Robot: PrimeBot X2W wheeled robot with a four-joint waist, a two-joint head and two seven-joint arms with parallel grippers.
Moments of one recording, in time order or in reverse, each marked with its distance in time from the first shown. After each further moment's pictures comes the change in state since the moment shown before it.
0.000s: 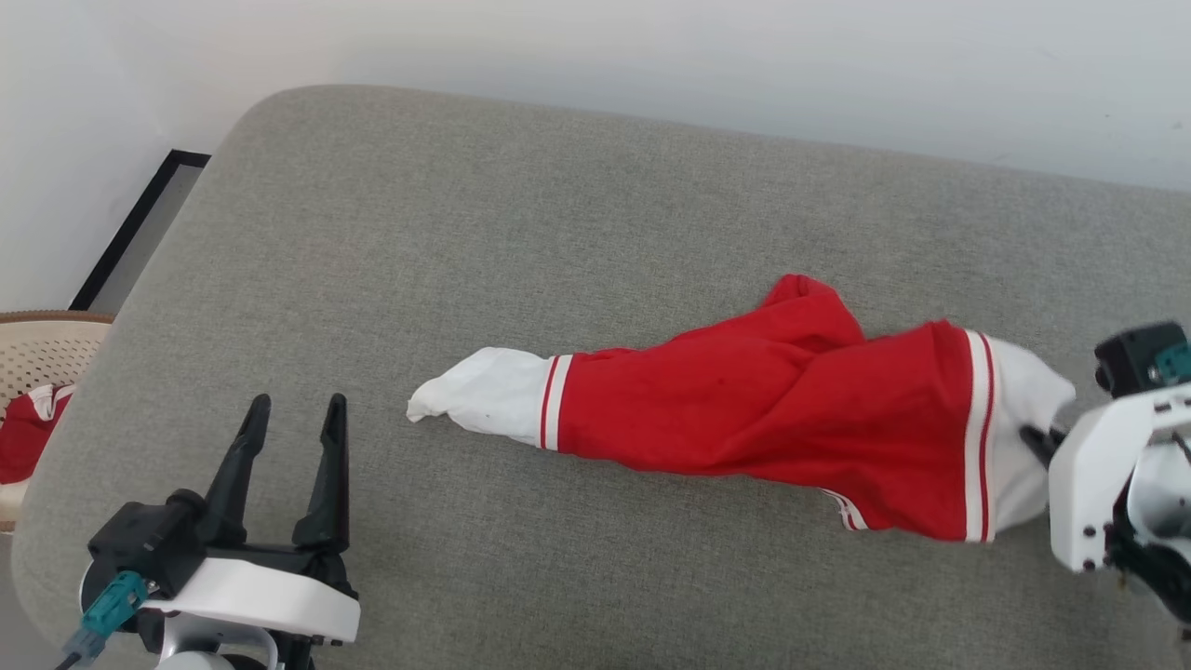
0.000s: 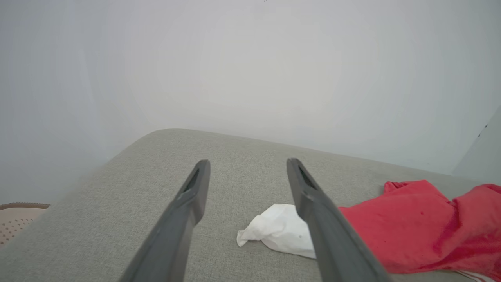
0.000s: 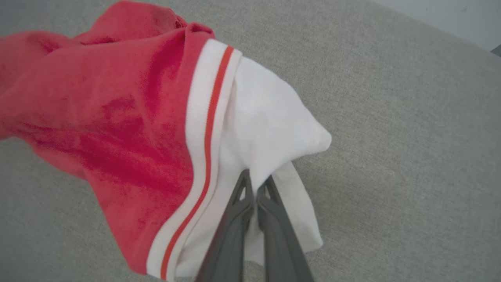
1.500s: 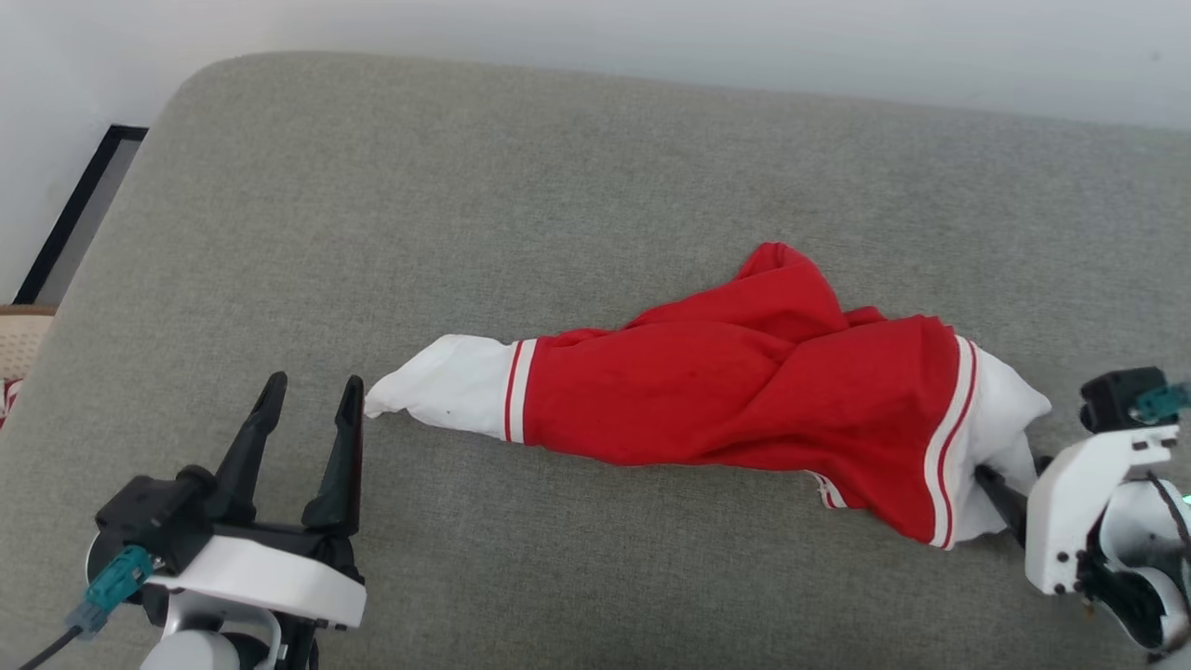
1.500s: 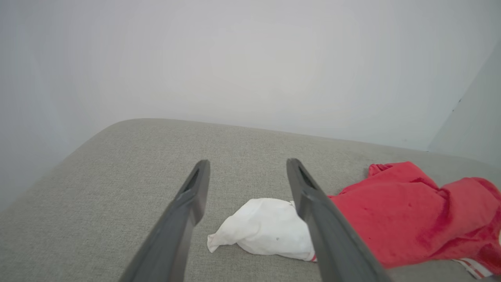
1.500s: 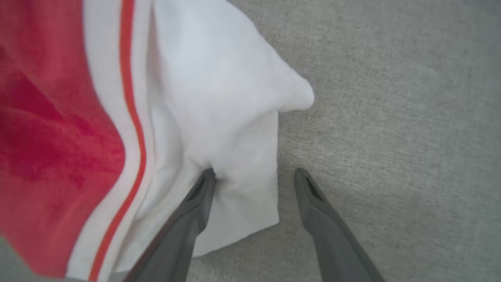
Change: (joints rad) left arm -0.033 0.031 -0.035 -0.024 -0.018 -0.009 0.033; right arm 0.050 0.085 -0.053 0.081 -0.046 0.000 -0.059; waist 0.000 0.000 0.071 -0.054
